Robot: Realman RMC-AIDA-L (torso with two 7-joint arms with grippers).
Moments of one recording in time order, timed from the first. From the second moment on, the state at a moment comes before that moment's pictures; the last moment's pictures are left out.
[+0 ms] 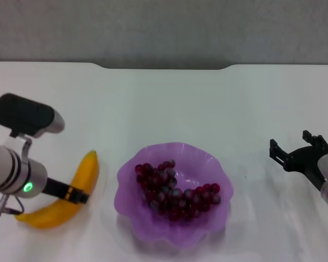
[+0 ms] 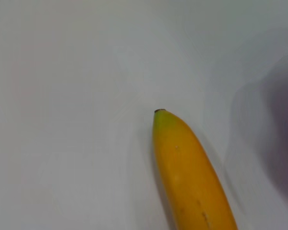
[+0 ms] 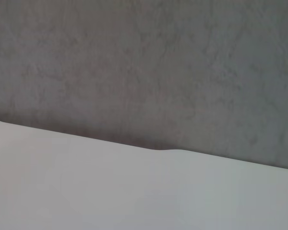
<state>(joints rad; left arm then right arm) -0.49 -2.04 -1.62 -1.05 2.62 -1.03 0.33 0.49 2.01 0.61 0.36 -2.04 -0.71 -0.07</state>
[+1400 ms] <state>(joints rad) -0.52 -2.05 -1.49 -1.11 1.98 -0.98 0.48 0.49 2.01 0.61 0.36 -2.04 -0.71 -0.07</state>
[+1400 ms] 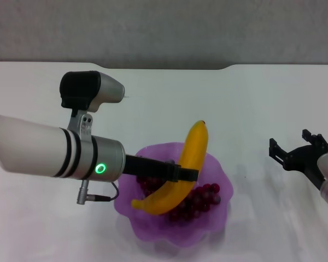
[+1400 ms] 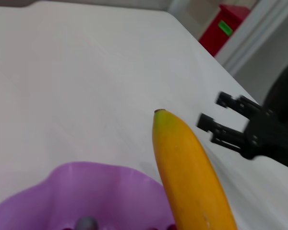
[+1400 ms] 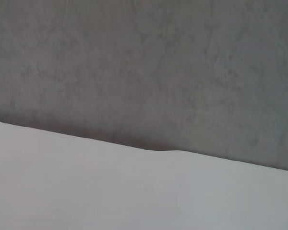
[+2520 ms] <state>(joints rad) -0.48 -2.03 -1.44 -1.12 1.93 -0.78 0.54 0.49 2.01 0.61 0.35 -2.04 -0.71 -0.07</state>
